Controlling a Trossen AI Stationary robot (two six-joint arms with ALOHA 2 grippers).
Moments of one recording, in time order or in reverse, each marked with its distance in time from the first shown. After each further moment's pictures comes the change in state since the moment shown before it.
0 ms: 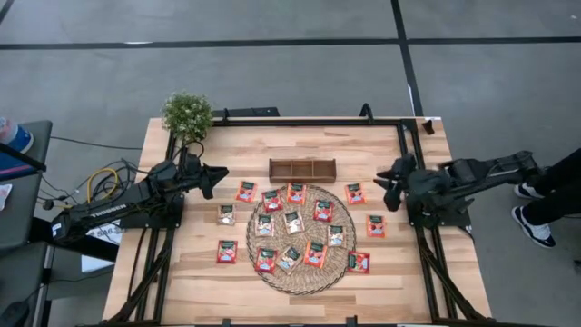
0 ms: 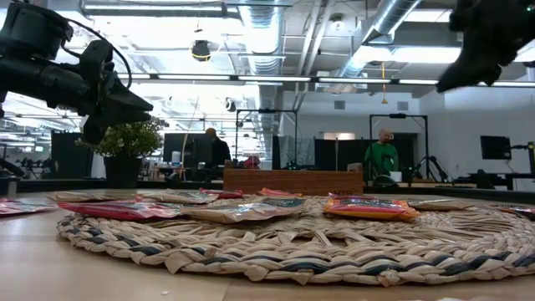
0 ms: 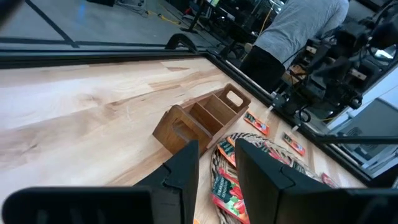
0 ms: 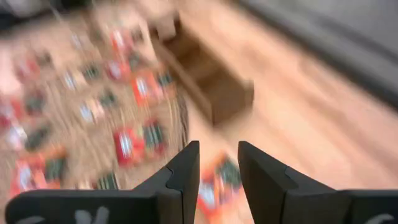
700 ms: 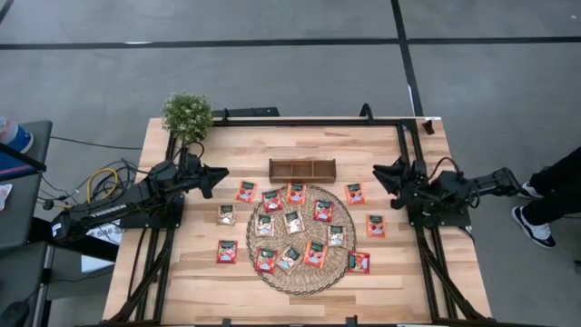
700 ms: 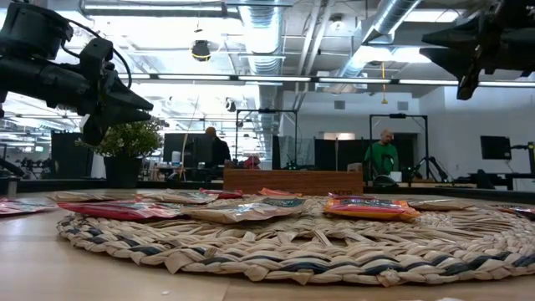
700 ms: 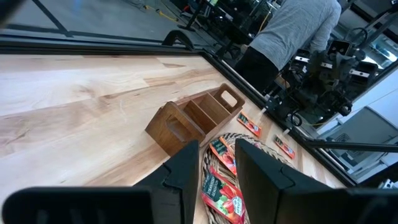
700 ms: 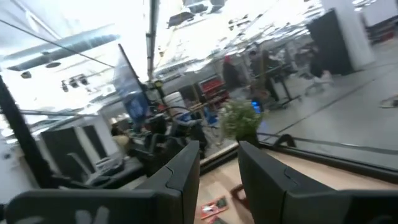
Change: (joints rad) left arm 0.000 0.000 0.000 0.000 0.012 -0.069; right arm 0.000 -0.556 -0.591 1.141 0.061 -0.343
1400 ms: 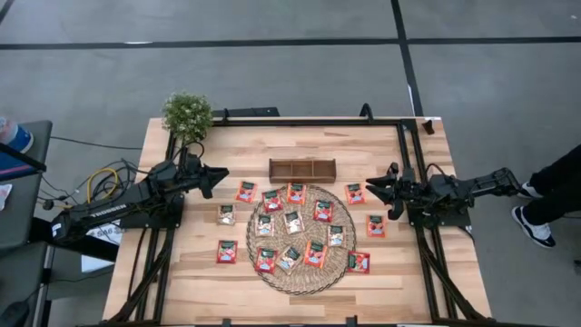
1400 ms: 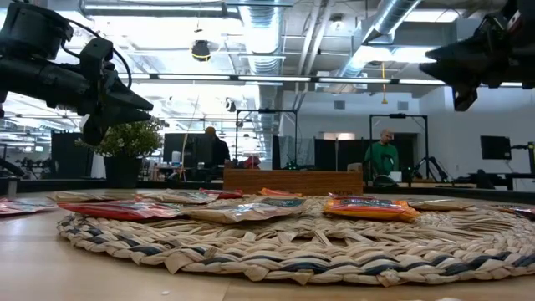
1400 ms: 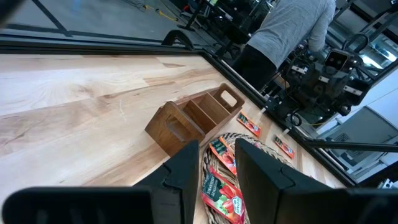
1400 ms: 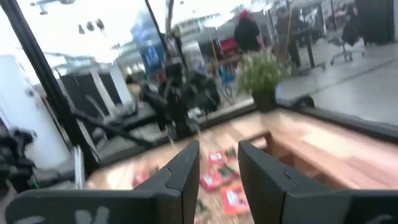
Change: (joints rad) left arm 0.000 0.000 0.000 0.000 0.007 0.000; right arm 0.000 0.000 -0.028 -0.125 -0.155 0.011
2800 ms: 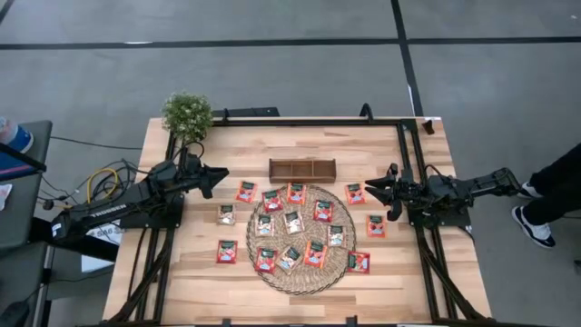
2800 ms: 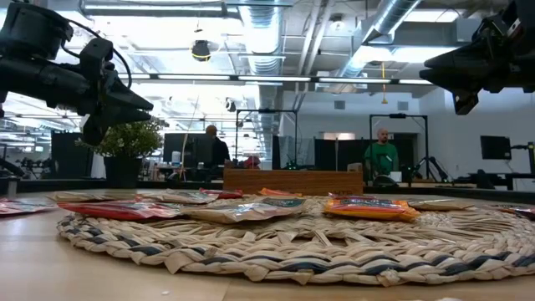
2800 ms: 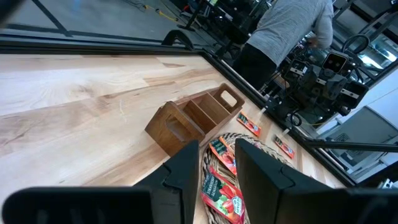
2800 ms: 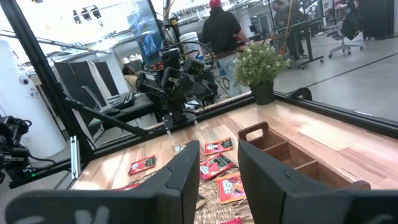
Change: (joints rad) left arm 0.000 0.000 0.000 0.000 0.000 0.000; right arm 0.000 0.000 0.003 -0.083 -0.009 -0.002
